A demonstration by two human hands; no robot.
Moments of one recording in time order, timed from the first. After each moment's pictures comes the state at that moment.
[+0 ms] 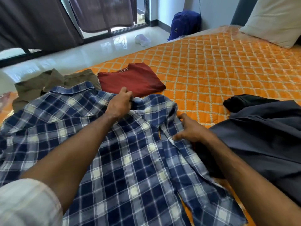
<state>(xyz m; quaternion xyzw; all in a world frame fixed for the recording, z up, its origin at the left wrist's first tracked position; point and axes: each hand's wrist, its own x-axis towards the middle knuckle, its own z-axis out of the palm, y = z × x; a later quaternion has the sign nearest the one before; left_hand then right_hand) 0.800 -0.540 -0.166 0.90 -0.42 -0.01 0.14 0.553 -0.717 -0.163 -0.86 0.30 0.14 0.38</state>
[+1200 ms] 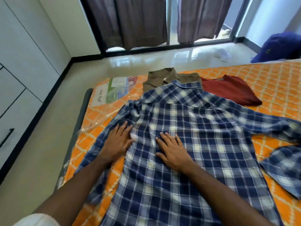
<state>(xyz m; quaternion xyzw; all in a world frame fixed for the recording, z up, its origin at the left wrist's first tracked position) 0.717 -0.039 -0.190 0.97 -0.23 -0.03 0.08 0.618 -0.320 -0.177 -0.98 -0.12 0.11 0.11</state>
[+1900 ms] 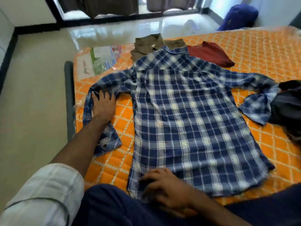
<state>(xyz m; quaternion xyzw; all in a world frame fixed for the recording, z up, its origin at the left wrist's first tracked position) 0.743 0.006 -0.164 0.96 -0.20 -0.03 -0.18 0.401 -0.159 -0.142 -0.90 -0.22 0.20 0.32</state>
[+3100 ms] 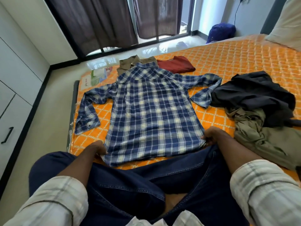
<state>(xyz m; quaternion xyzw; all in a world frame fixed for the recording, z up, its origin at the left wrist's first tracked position) 0.421 -0.007 -0.108 0.94 0.04 -0.35 0.02 0.270 -0.506 -0.143 -0.73 0.45 0.25 0.44</state>
